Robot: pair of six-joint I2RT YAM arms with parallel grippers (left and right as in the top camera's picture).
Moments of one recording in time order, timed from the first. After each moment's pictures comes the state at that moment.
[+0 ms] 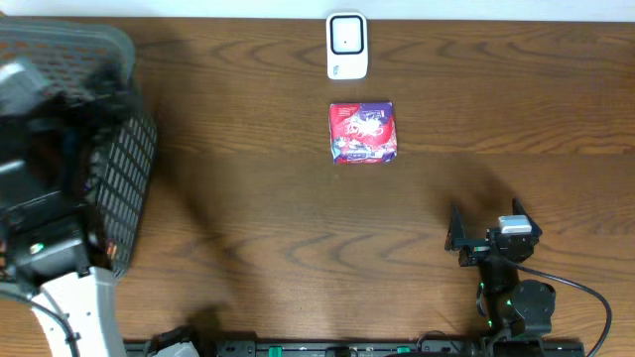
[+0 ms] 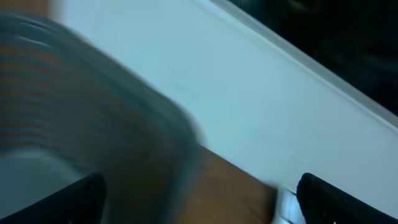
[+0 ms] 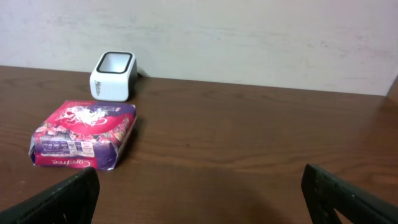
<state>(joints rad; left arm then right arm) 0.41 1.04 1.09 -0.27 0.26 -0.46 0.04 0.01 0.01 -0.07 -0.01 -0.04</state>
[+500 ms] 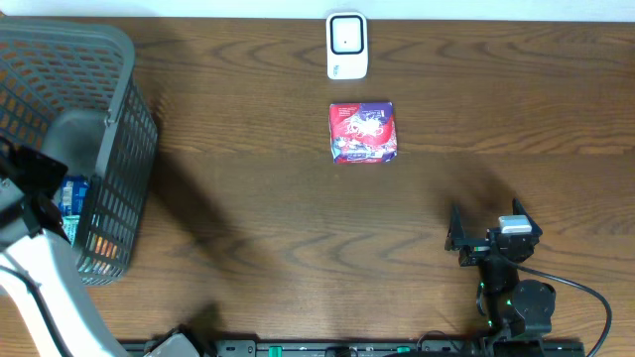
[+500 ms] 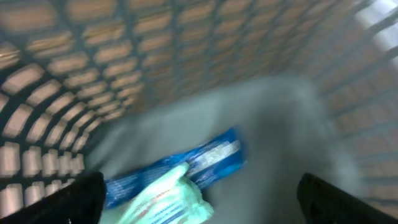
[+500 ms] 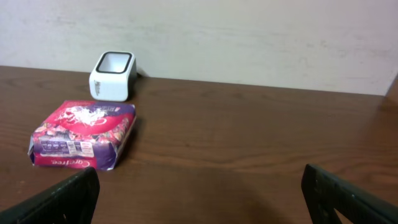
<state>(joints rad) 0.67 1.26 1.09 -0.66 -0.23 -0.41 0.04 0.01 0.01 -0.07 -0.01 -0.04</state>
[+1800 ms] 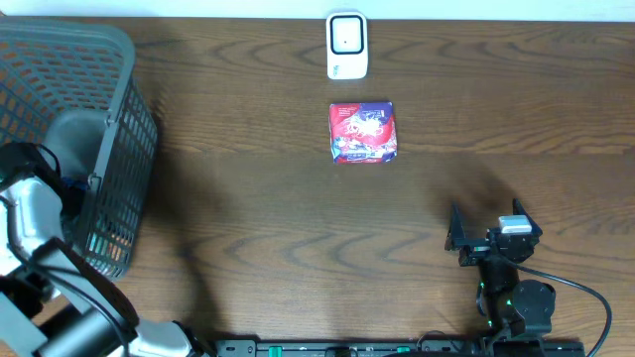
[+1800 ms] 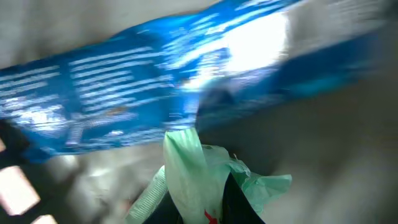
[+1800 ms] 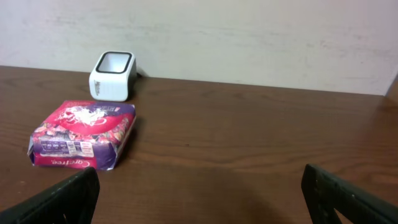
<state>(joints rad) 0.67 1.68 1.12 -0.83 -0.10 -0.38 0.04 0.01 0.01 -0.07 -0.01 -0.04</state>
